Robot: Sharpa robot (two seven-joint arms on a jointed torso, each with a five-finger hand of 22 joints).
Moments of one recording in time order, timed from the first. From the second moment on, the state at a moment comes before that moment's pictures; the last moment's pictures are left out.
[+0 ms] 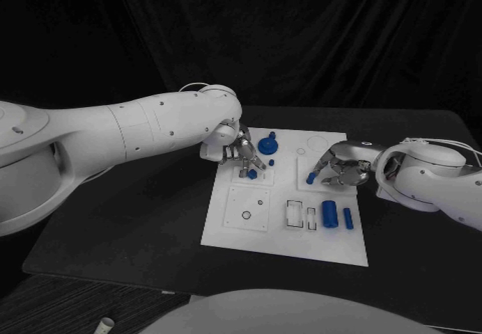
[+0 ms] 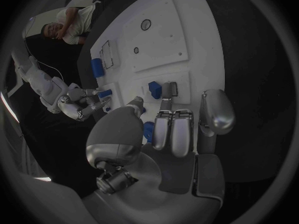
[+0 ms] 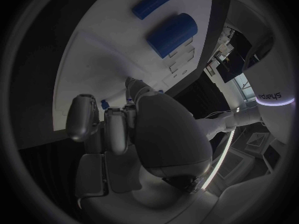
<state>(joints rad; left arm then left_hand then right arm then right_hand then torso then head) 1.42 -0.44 -0.21 1.12 -0.85 0.46 -0.65 0.91 0.02 0.07 0.22 0.05 1.09 0.05 0.07 0.73 1.46 -0.04 1.48 1.31 1.47 -0.09 1.49 1.31 0.08 1.46 0.02 1.02 1.31 1.30 -0.85 -0.20 1.50 -1.43 -0.07 -0.03 1.53 -0.06 0.25 0.14 0.25 0.93 0.10 0.15 0.18 1.36 0.01 1.37 1.33 1.46 -0.06 1.44 1.31 0.07 1.39 0.06 1.24 1.31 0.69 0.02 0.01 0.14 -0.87</state>
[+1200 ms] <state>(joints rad) 1.43 -0.52 -0.21 1.23 -0.85 0.35 -0.59 1.08 0.07 0.11 0.14 0.14 1.05 0.06 0.07 0.66 1.47 -0.02 1.47 1.31 1.46 -0.08 1.48 1.31 0.08 1.47 0.03 1.01 1.31 1.30 -0.86 -0.20 1.50 -1.43 -0.06 -0.03 1.53 -0.06 0.25 0.15 0.25 0.93 0.10 0.15 0.18 1.36 0.00 1.37 1.33 1.46 -0.06 1.44 1.31 0.07 1.39 0.06 1.24 1.31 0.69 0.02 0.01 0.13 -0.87</state>
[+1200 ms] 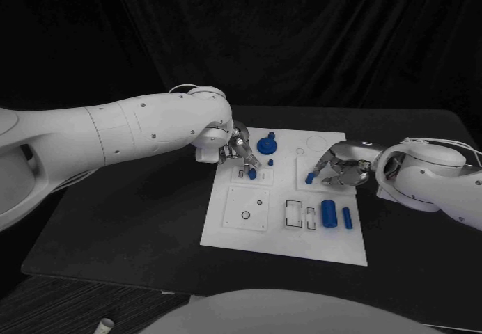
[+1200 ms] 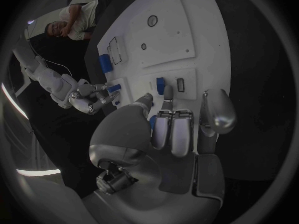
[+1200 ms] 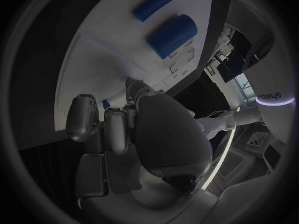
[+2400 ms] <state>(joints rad) 1.43 -0.55 -0.21 1.27 -0.79 0.38 -0.64 1.09 0.06 0.09 0.14 0.09 1.08 0.06 0.12 0.65 1.47 -0.02 1.43 1.31 1.47 -0.08 1.47 1.31 0.08 1.46 0.03 0.98 1.31 1.30 -0.87 -0.20 1.51 -1.43 -0.07 -0.03 1.52 -0.06 0.25 0.15 0.25 0.93 0.10 0.15 0.18 1.36 0.01 1.37 1.33 1.46 -0.06 1.43 1.31 0.07 1.39 0.06 1.24 1.31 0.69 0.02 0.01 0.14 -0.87</state>
